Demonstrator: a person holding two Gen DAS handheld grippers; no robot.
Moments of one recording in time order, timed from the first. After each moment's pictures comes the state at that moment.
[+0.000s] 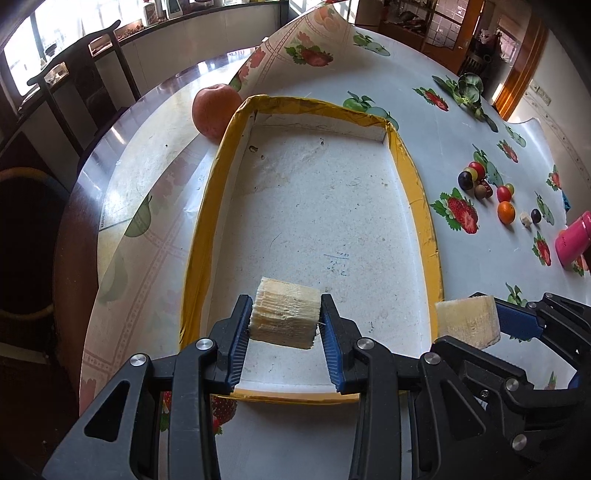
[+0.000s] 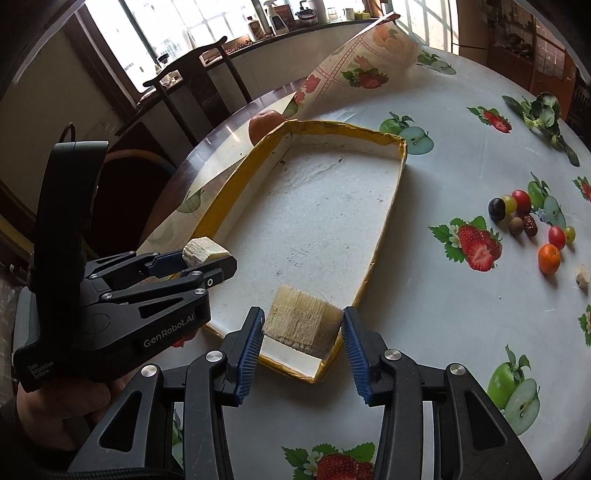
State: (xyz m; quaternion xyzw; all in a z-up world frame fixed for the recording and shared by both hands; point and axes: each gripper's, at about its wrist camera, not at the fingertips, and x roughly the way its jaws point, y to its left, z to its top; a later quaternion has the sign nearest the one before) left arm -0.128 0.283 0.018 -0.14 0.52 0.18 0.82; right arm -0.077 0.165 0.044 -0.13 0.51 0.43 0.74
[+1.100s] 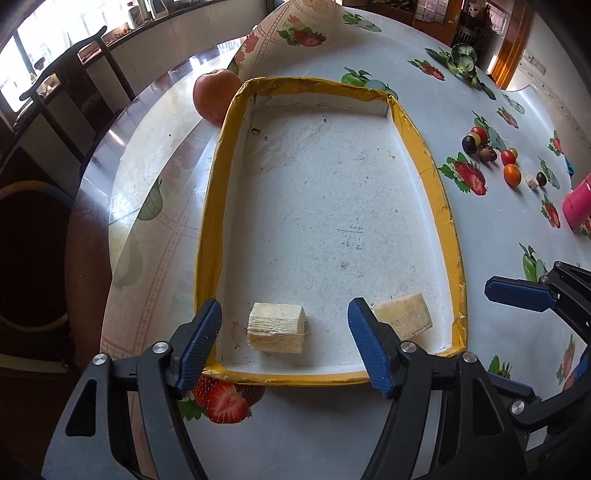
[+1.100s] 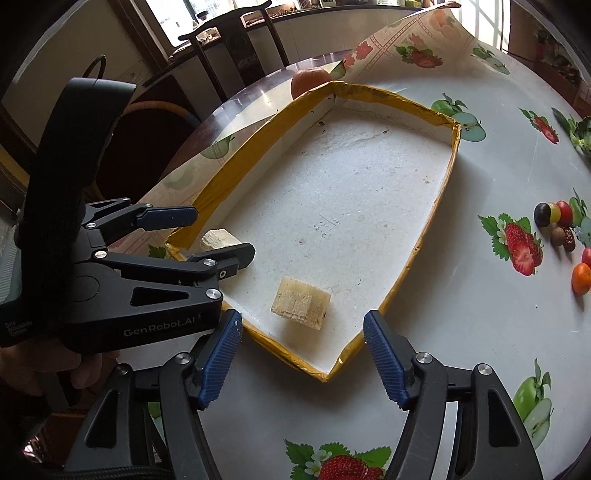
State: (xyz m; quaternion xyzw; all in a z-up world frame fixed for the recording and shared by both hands) left arm -0.143 0.279 0.018 -0.10 0.54 0.18 0.81; right arm -0.092 0.164 0.024 -0.19 0.51 0.47 0.70
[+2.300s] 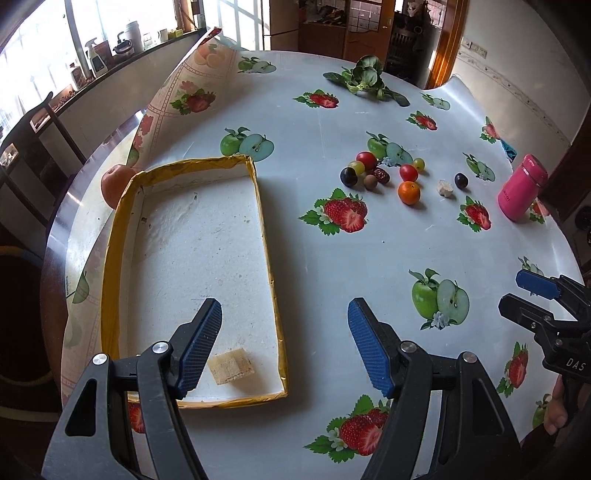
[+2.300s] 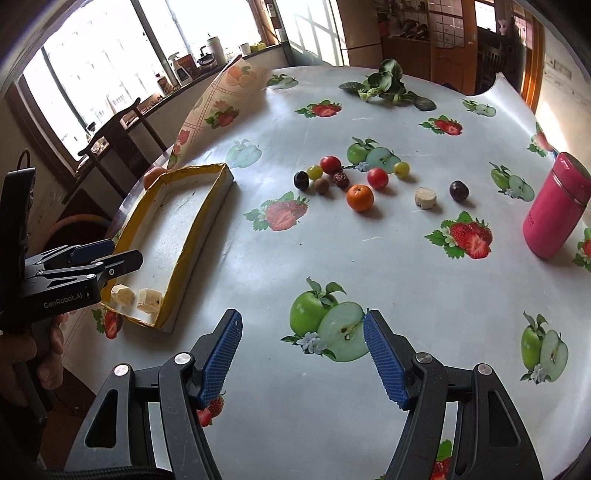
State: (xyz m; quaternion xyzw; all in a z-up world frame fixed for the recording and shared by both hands) left arm -0.085 0.163 0.079 -0.06 0.51 0.09 0.86; right arm -0.032 -0.060 0.072 -0.05 0.49 0.29 0.82
